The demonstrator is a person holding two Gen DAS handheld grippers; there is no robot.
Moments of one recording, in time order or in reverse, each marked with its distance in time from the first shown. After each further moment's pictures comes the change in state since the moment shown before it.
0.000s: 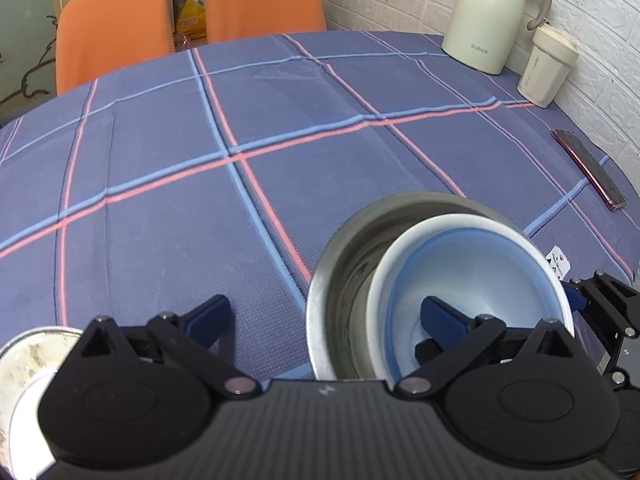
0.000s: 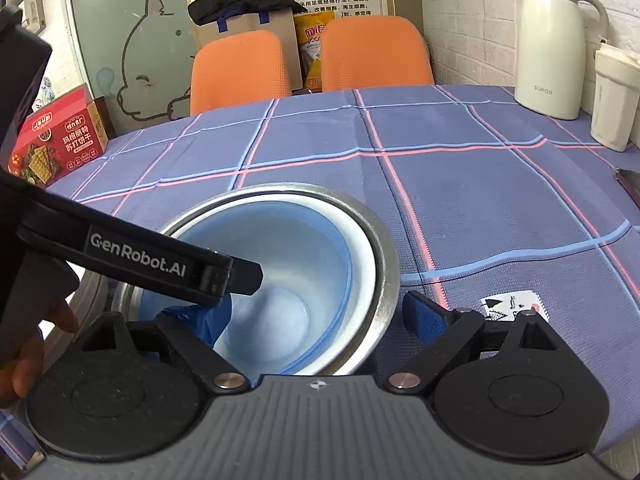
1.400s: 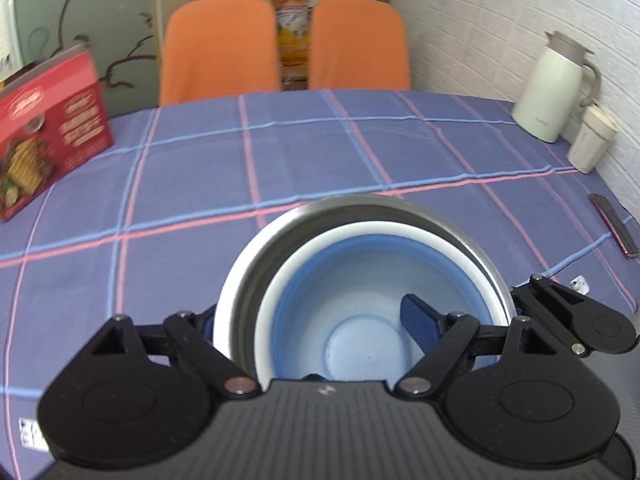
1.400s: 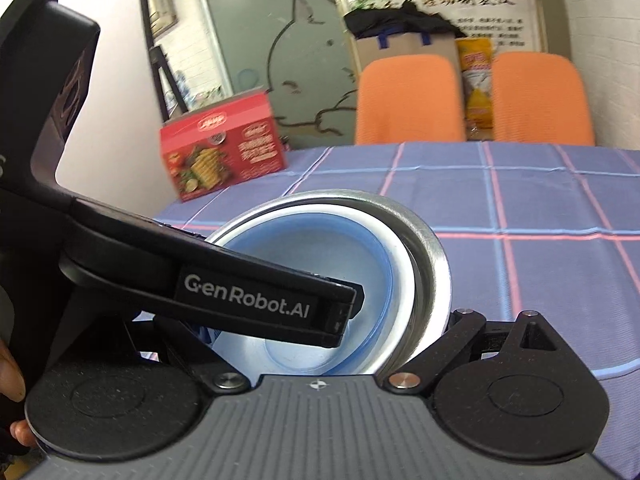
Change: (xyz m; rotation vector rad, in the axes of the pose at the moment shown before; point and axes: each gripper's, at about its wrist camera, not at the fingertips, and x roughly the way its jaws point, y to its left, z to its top) left arm -0.121 0.099 -0.036 -0.155 -0.091 0.140; right arm -0.010 0.150 0.032 -0.152 -0.029 0.383
